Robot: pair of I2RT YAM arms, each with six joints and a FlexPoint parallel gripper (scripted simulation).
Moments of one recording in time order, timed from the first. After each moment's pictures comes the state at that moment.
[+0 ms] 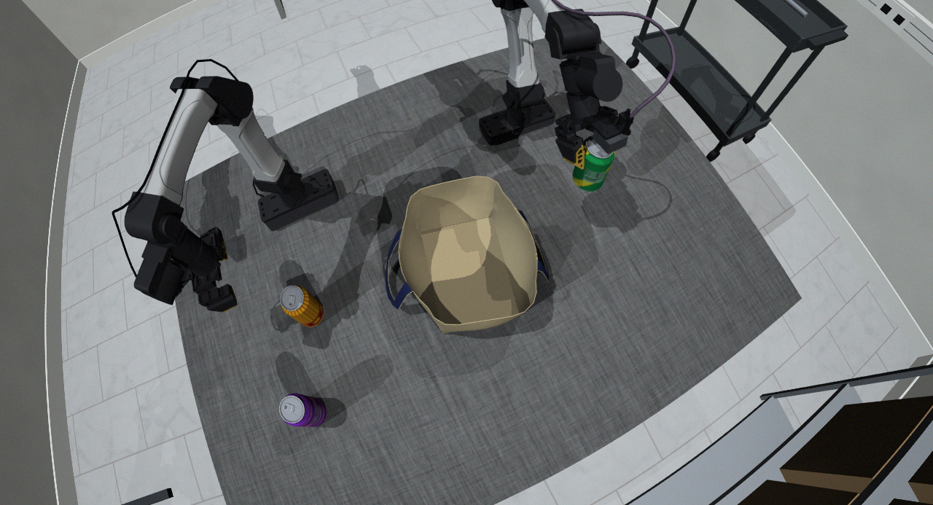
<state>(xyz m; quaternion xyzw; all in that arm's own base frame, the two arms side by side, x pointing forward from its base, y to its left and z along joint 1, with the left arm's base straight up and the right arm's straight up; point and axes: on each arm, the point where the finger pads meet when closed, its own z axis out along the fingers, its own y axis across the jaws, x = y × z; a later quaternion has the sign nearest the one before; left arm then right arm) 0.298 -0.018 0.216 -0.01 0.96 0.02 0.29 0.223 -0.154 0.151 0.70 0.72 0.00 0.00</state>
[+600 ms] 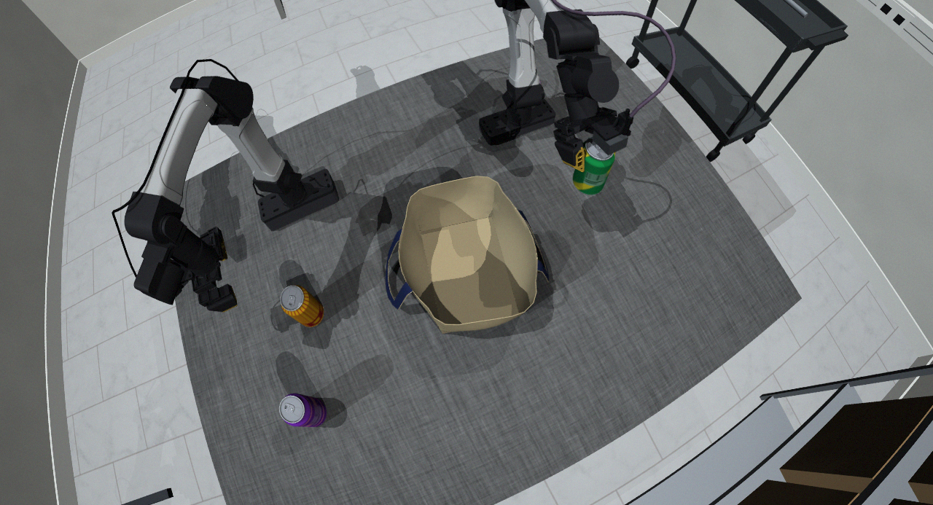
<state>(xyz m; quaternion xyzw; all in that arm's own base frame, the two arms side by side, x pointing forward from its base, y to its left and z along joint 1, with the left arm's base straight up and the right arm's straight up) 0.307 -0.026 0.223 -0.02 0.95 0.02 0.31 0.223 -0.154 0.151 0.70 0.72 0.00 0.00</state>
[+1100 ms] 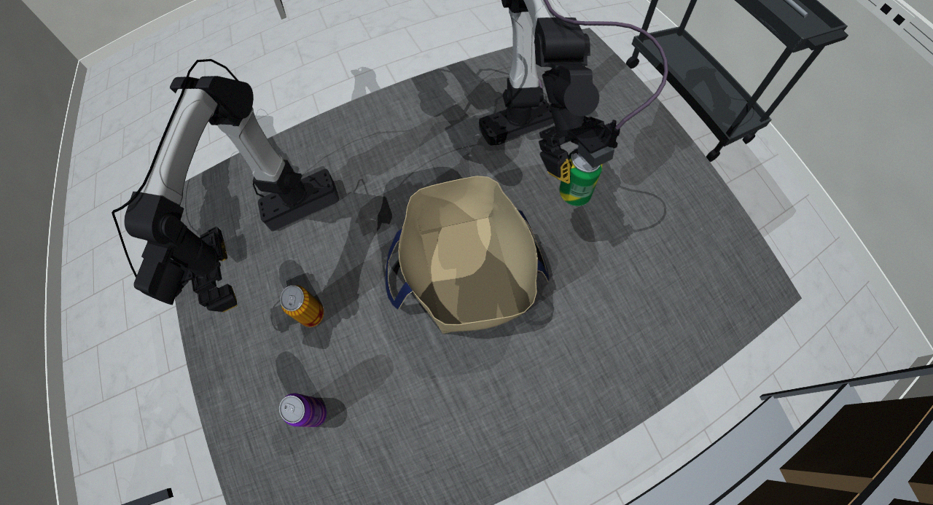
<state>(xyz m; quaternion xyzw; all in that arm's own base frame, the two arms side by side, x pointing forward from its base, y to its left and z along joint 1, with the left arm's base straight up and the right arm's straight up) 0.317 -0.064 0.222 -0.02 0.95 0.02 0.30 0.223 -0.154 0.151 0.70 0.72 0.00 0.00</state>
